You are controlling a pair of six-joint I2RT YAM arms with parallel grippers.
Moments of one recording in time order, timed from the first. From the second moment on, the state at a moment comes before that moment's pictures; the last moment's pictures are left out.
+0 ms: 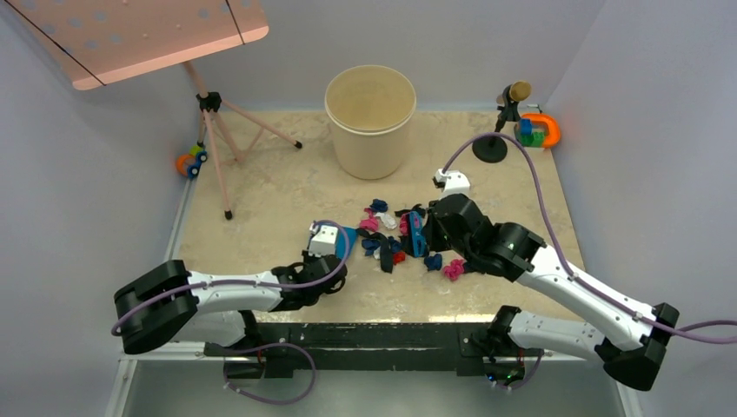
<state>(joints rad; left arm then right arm) -1.08 1.24 0.37 -0.03 -0.69 -0.68 0.91 0.95 0.97 -0.74 0.37 0.60</state>
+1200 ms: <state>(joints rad) -1.36 1.08 0.55 -0.57 -0.44 -0.83 0.68 1.68 1.28 -1.25 0.88 0.60</state>
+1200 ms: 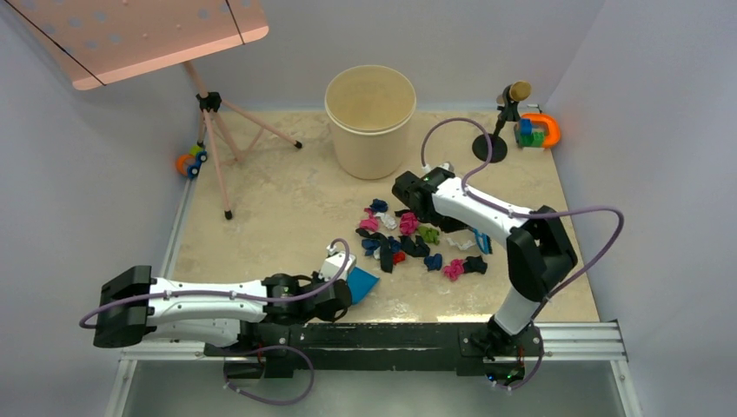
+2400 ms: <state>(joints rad) -1.40 1.18 0.56 -0.45 -0.36 -0.71 0.76 1.58 1.33 -1.14 0.66 0.52</state>
